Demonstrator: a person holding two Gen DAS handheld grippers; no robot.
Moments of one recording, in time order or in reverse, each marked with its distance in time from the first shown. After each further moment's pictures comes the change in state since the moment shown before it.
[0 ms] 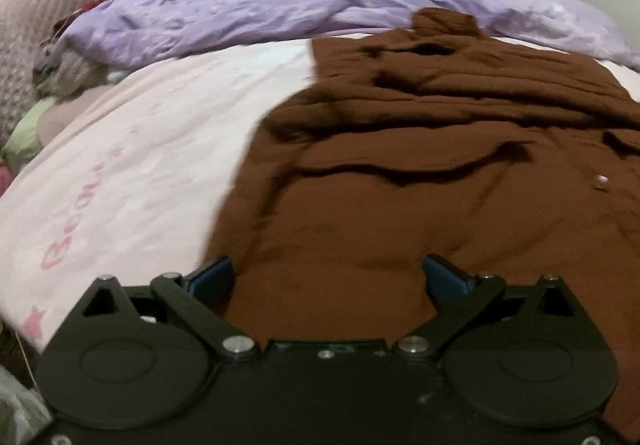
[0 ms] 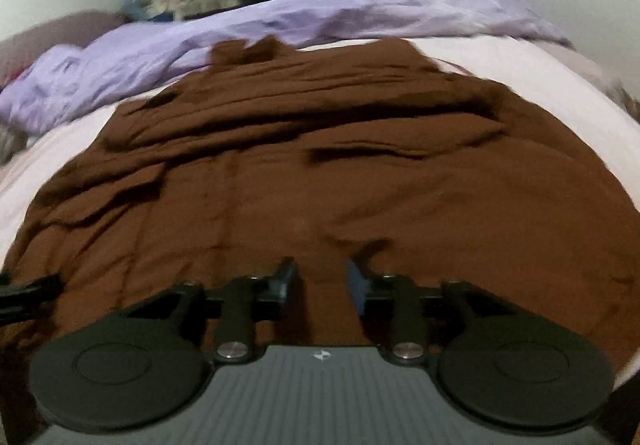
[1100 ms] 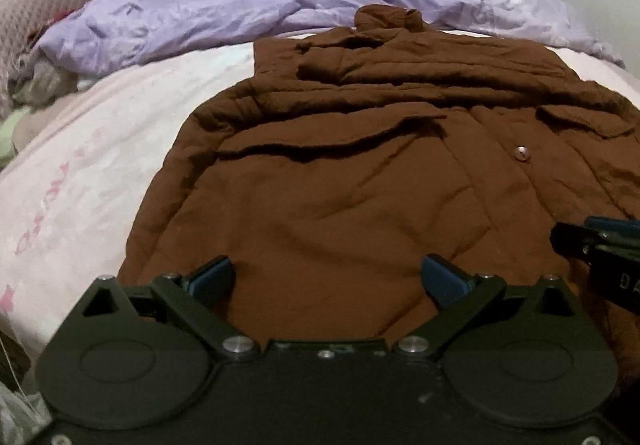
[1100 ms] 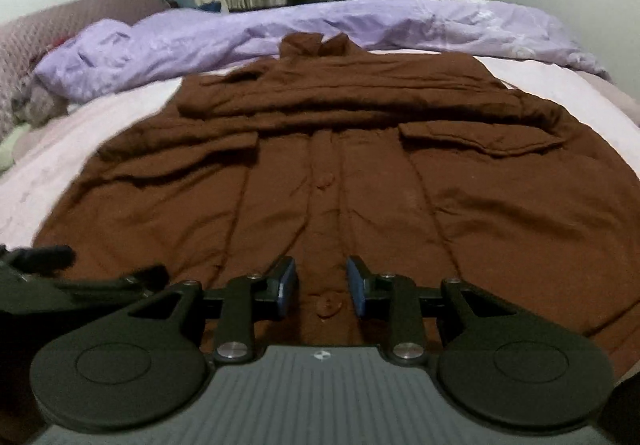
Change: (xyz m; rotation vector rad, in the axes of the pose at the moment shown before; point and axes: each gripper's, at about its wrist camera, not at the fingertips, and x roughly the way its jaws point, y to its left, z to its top) left arm -0.022 -0.053 -0.019 0.044 -0.010 -0.085; right arm -0.012 0.074 -0.030 -0.157 -0.014 0.054
